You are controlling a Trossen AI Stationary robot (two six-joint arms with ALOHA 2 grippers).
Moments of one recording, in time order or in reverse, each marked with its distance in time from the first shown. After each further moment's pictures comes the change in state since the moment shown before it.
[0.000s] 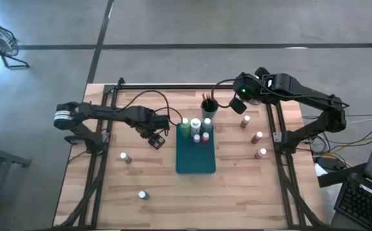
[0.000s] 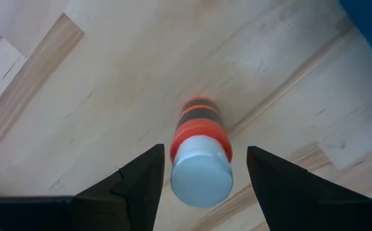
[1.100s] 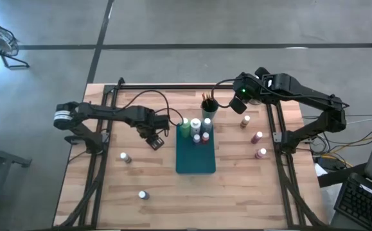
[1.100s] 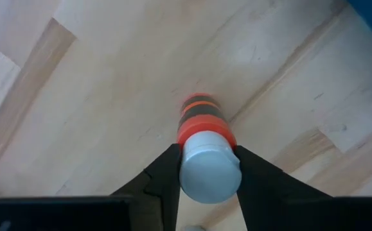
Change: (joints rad) left arm 0.001 -0.001 0.003 -0.014 0.023 0.085; right arm 0.000 0.000 0.000 0.002 0.000 0.000
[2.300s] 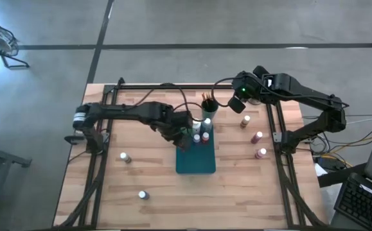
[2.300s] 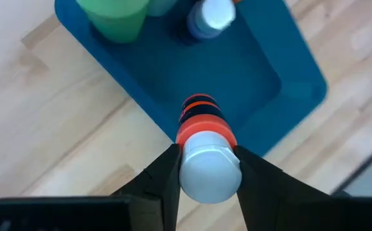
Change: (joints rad) left arm -0.107 0.233 0.607 -0.077 0.120 -0.317; right arm 0.000 0.000 0.000 0.050 0.002 -0.053
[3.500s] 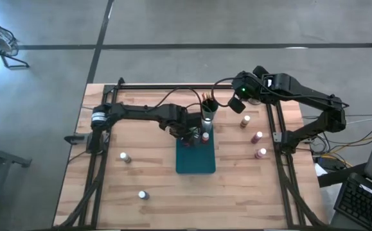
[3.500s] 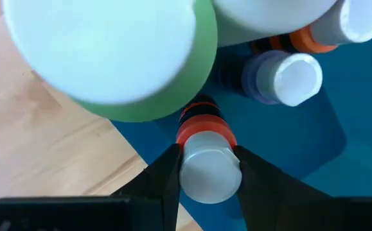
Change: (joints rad) left arm 0.063 0.202 0.024 0.058 -0.071 -0.006; right arm 0.000 0.000 0.000 -0.001 -0.002 0.000
